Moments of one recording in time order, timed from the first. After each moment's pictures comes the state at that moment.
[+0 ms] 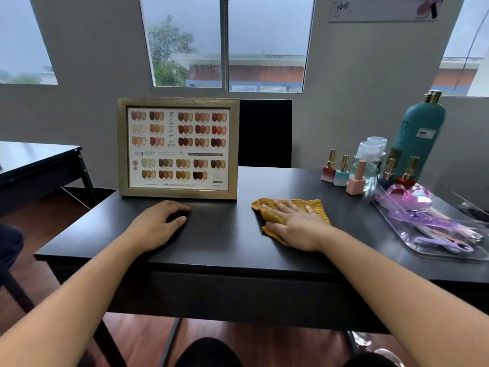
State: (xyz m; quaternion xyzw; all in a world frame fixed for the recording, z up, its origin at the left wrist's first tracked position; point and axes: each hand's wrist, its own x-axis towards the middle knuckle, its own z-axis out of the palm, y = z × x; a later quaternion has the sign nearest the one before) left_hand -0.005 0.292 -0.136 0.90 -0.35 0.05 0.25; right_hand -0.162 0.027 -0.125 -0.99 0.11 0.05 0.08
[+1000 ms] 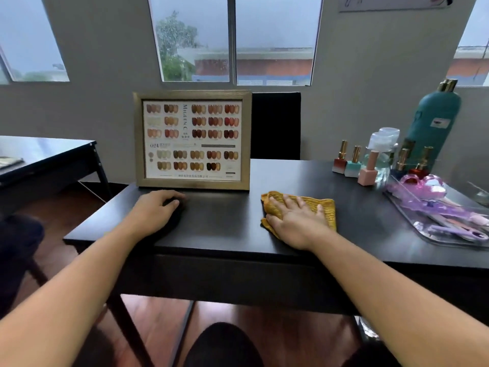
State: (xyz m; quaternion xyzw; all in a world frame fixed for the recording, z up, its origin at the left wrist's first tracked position) left_hand 0.005 0.320 -0.133 0.90 -0.29 0.05 0.32; right_hand -0.160 0.070 -0.136 -0.97 0.21 0.01 0.09
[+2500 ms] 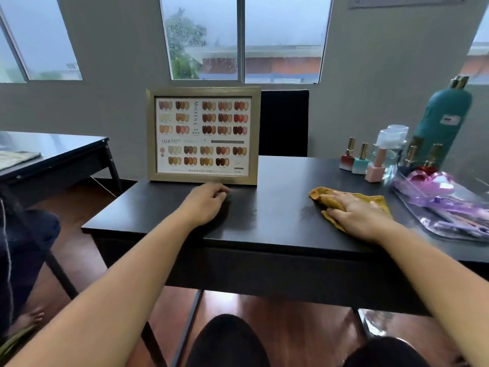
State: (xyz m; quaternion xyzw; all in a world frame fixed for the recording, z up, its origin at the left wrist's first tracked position) left_hand -0.029 0.260 -0.129 0.89 -0.33 0.02 0.32; right_hand -0.214 -0.005 -0.126 -0.96 0.22 -0.05 0.14
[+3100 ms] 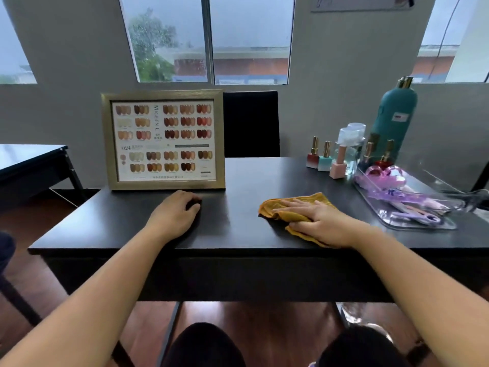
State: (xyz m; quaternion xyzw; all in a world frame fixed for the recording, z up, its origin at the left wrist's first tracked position) left_hand -0.035 0.247 -0.140 0.90 -0.33 0.06 0.26; right_hand -0.235 0.002 -0.121 -0.98 0.05 -0.02 0.20
